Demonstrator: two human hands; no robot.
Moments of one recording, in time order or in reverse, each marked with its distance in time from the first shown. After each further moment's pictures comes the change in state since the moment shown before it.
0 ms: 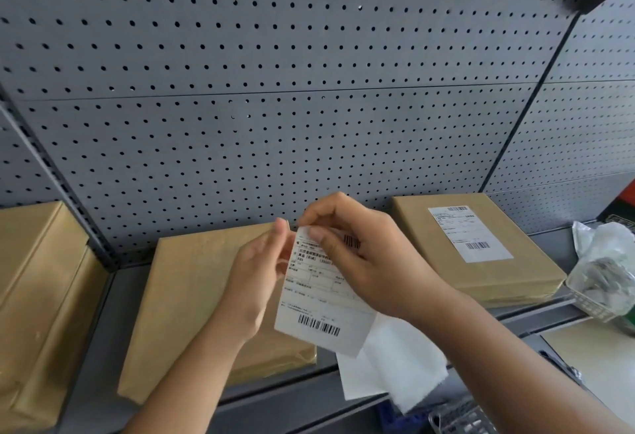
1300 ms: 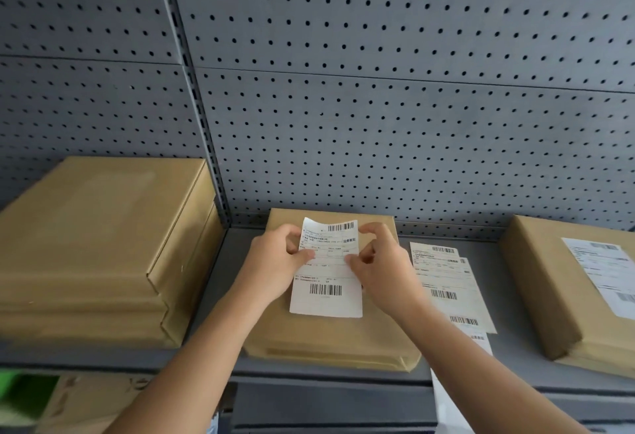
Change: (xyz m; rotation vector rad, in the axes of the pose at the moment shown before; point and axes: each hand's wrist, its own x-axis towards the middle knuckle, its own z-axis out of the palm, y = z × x) left_hand -0.021 -0.025 -0.132 0.818 0.423 -0.271; right_hand 0.048 0.061 0.148 -0.037 -0.049 0.575
